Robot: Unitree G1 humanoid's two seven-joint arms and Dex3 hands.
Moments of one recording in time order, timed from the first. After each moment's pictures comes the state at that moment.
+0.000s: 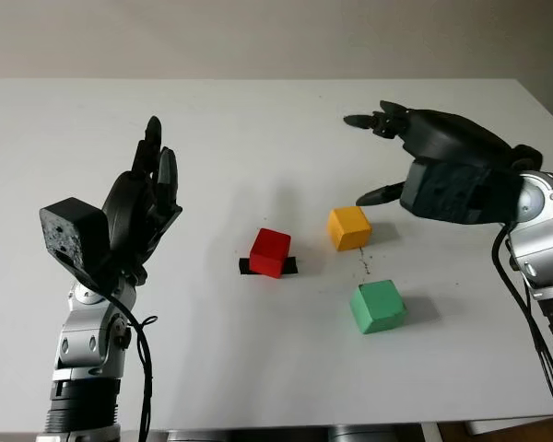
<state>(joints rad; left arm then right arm) -0.30 0.19 0.18 0.03 -0.15 0.13 -0.22 -0.64 -0.72 0.25 0.12 -0.56 0.02 0.51</state>
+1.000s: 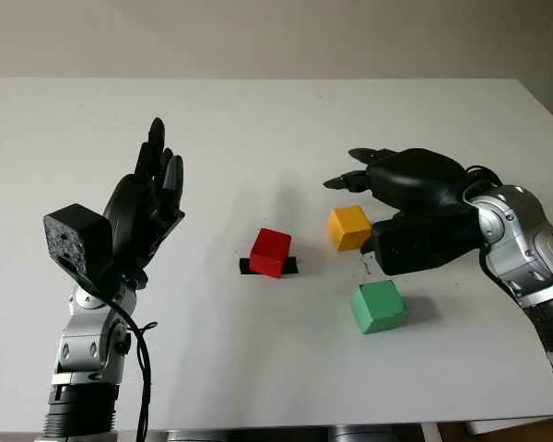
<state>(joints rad) -0.28 0.21 0.16 0.03 -0.14 0.10 -0.22 -0.61 -0.72 0.31 0.19 -0.74 -0.16 0.47</state>
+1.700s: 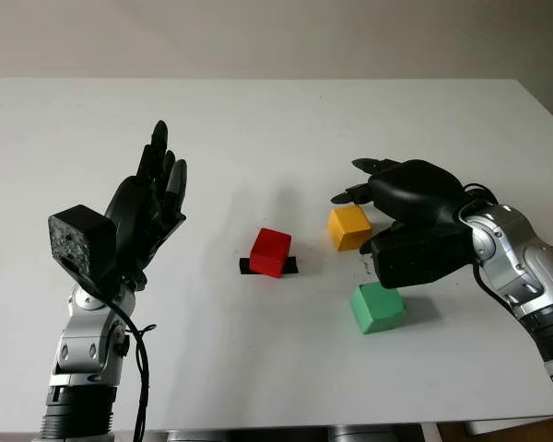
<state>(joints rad) -0.27 0.22 0.15 0.03 -0.13 0.10 -0.22 -0.58 -0.71 0.33 0.30 -0.79 -0.21 0.33</state>
